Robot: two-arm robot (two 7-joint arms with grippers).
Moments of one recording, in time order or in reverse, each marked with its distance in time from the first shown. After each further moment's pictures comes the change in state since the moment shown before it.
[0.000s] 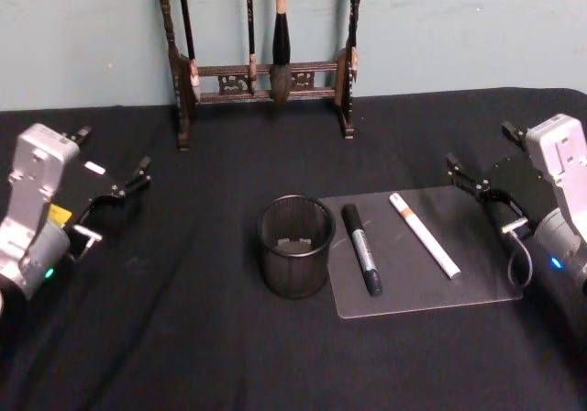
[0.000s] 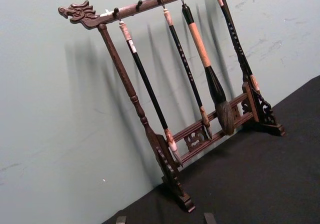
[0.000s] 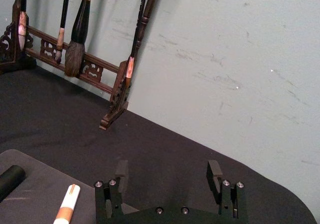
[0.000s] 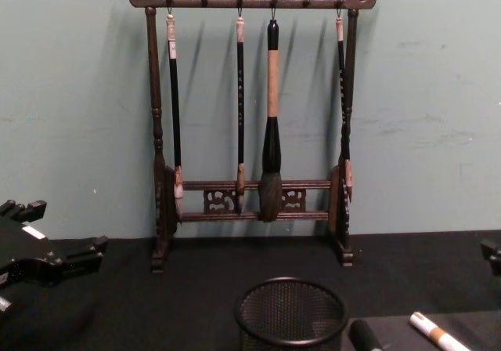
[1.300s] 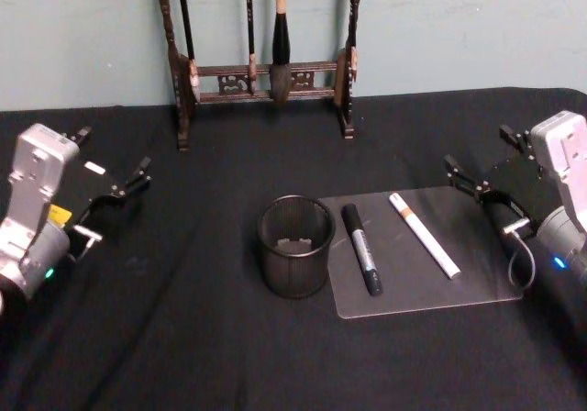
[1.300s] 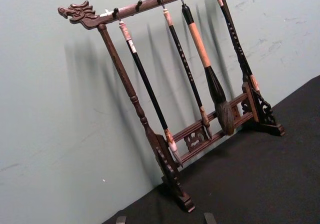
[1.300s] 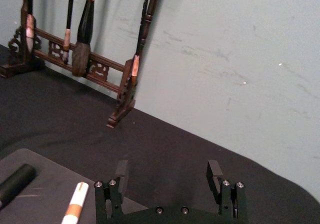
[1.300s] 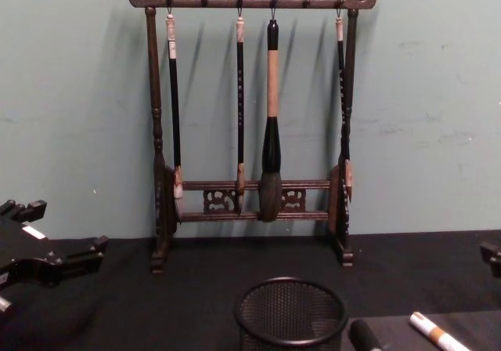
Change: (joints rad) left arm 0.000 0.000 0.000 0.000 0.000 0.000 0.000; right arm -0.006 0.000 0.022 -0.008 0.035 0.023 0.056
